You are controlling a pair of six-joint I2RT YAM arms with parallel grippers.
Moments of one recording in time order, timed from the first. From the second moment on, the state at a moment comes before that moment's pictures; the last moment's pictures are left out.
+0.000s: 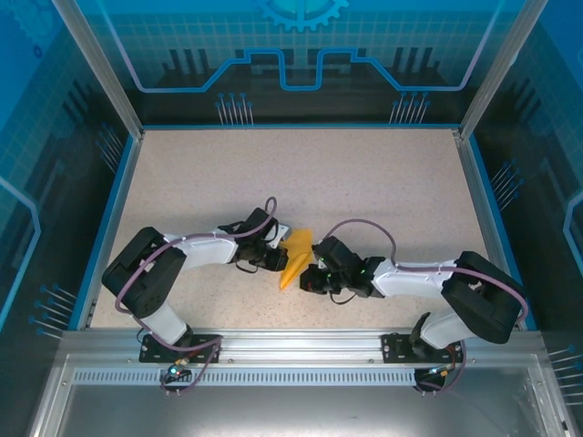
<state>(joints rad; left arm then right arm) -0.60 1.64 0.76 -0.23 0.34 -0.32 0.93 1.44 0.56 0.05 -0.24 1.04</state>
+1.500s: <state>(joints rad) -0.60 1.65 0.77 -0.24 0.34 -0.32 0.98 1.67 0.60 0.34 -0.26 1.21</state>
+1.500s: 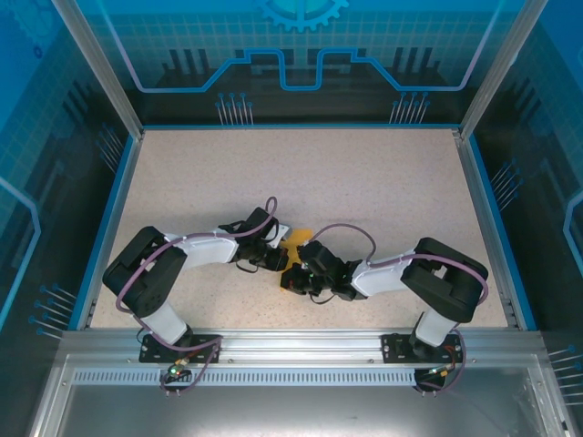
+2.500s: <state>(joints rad) -0.60 1.66 0.78 -0.25 0.34 -0.32 0.86 1.65 0.60 0.30 -0.30 1.15</state>
